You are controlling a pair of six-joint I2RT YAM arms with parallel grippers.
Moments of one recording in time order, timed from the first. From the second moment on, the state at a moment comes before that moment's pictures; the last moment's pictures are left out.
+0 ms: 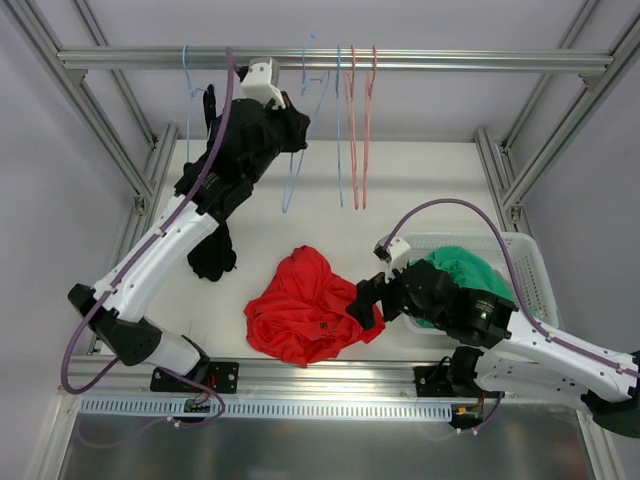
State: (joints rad) left arm -0.67 1.42 1.68 -0.34 -0.28 -0.38; right arm 1.13 0.77 0.77 -0.55 0.17 0.44
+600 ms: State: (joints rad) left arm -0.67 1.63 1.78 -0.32 -0.29 -0.41; right arm 1.13 0.90 0.68 -0.42 0.11 0.49
